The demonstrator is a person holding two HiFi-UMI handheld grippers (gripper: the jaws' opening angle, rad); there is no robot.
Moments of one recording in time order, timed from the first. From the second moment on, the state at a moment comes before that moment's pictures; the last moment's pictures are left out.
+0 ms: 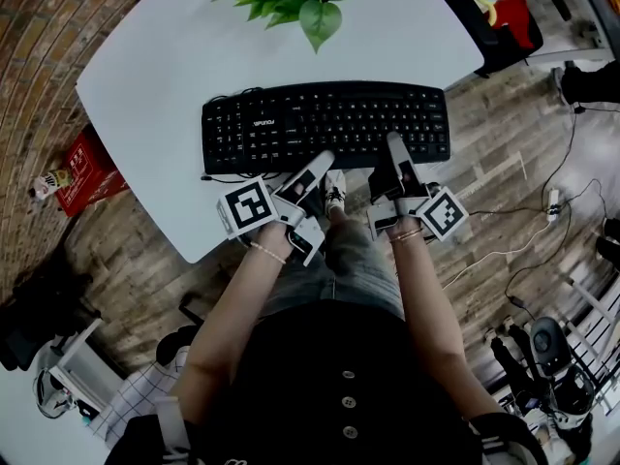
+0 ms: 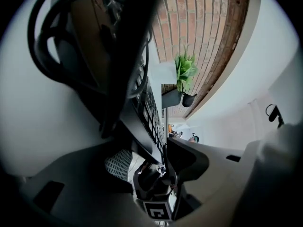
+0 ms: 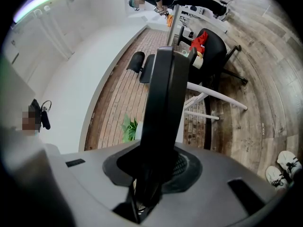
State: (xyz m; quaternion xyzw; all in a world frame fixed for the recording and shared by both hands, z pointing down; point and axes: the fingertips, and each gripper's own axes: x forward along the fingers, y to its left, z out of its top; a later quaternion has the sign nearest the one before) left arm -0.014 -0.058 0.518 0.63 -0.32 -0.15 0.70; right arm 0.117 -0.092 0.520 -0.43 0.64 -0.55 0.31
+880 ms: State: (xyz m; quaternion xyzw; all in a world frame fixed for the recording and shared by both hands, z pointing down) left arm 0.002 -0.017 0.506 0.73 -0.31 -0.03 0.61; right arm 0.115 -0.087 0.546 -0.44 0.64 -0.57 0.28
